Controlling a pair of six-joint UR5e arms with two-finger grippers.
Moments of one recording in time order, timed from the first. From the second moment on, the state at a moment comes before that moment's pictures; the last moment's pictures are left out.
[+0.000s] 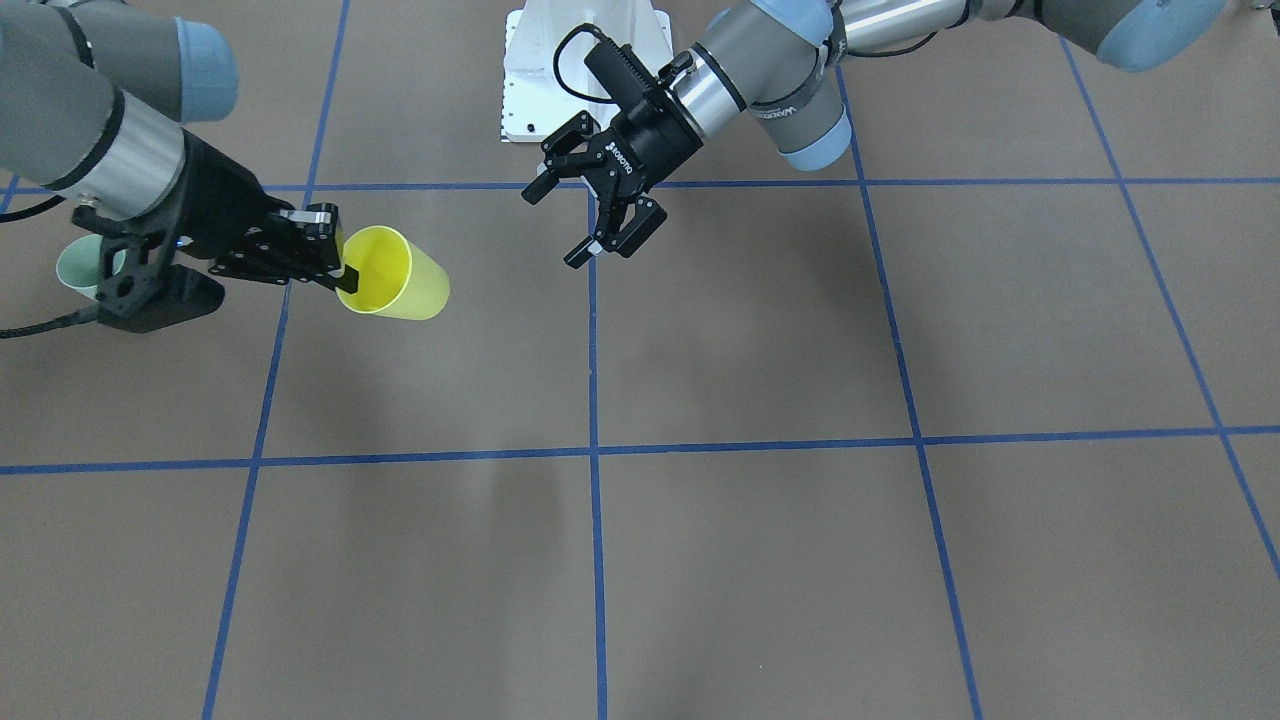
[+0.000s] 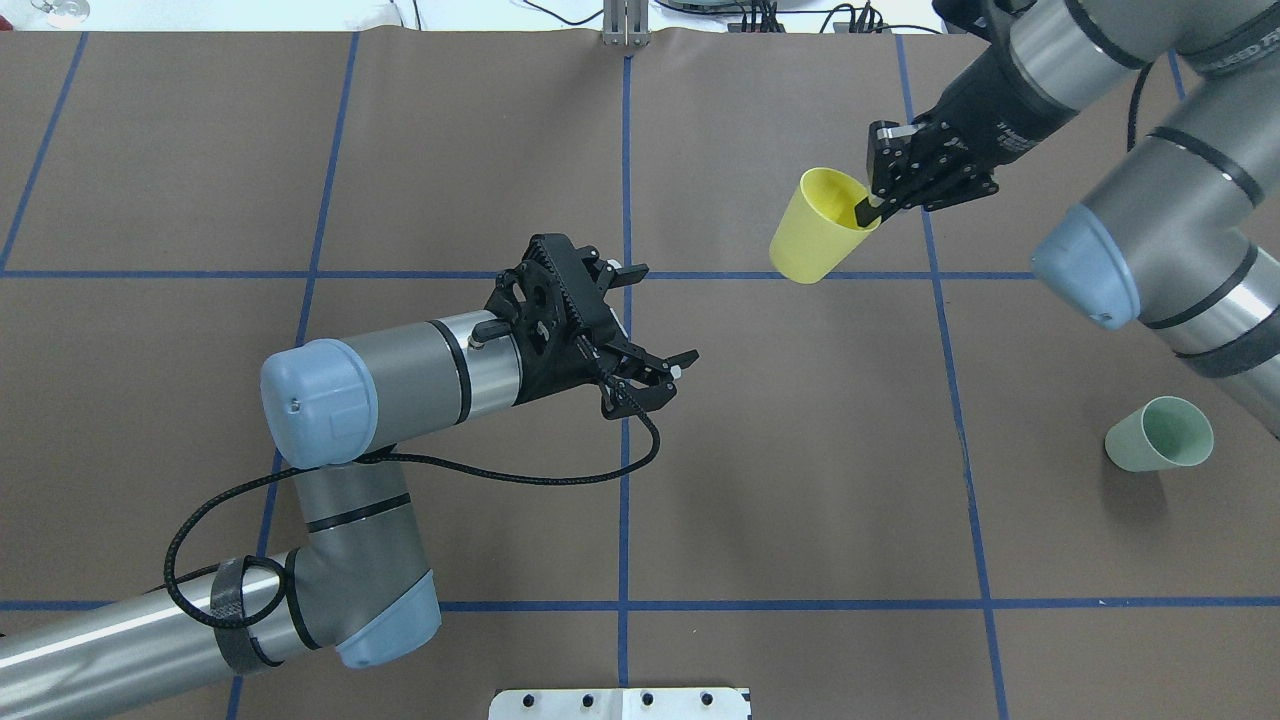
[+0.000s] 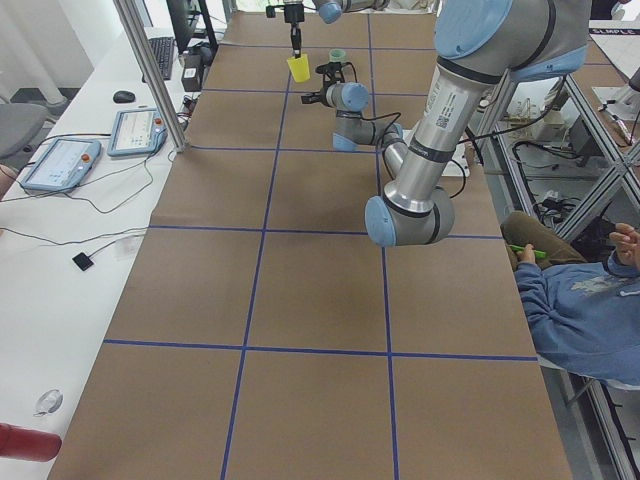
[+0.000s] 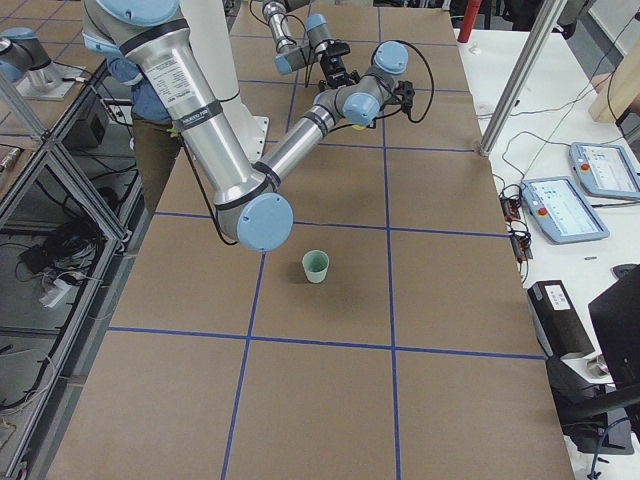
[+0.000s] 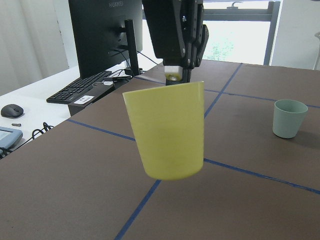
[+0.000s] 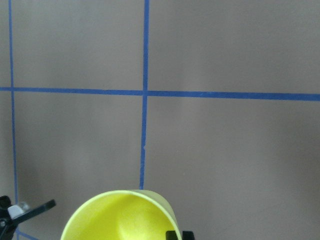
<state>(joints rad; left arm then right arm) -0.43 -2.16 -1.64 -2.69 -1.53 -0.29 1.05 -1.12 1.82 -1.41 2.54 1.02</state>
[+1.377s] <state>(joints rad) -0.43 -2.16 -1.58 -2.68 -1.33 -0.40 1.16 -1.83 2.13 -1.40 2.24 0.91</state>
